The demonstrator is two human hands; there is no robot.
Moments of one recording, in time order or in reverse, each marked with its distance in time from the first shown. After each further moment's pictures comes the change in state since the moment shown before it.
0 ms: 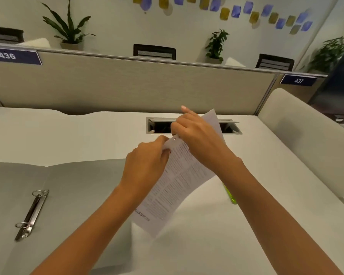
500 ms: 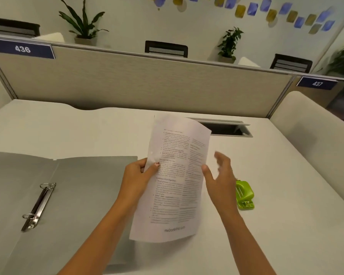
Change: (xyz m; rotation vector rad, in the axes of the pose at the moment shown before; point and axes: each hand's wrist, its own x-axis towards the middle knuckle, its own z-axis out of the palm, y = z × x) left_hand -0.034 -0.041 0.031 -1.009 -0.034 -0.634; right_hand -0.095 -0.026 0.071 0.786 0.122 1.145
